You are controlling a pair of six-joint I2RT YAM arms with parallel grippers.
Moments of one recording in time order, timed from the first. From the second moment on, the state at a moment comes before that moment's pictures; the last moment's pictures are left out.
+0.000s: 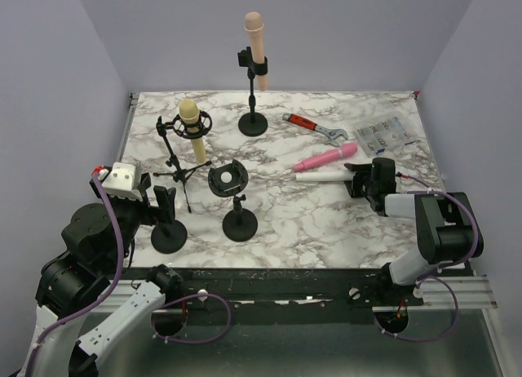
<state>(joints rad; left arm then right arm) -0.58 0.45 1.17 -0.92 -0.39 -0.09 0.05 1.58 0.51 0.40 0.01 1.55</state>
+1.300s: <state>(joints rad) -0.58 0.57 1.17 -1.03 -0.55 -0.23 0.05 1.28 0.50 0.29 -0.04 1.23</state>
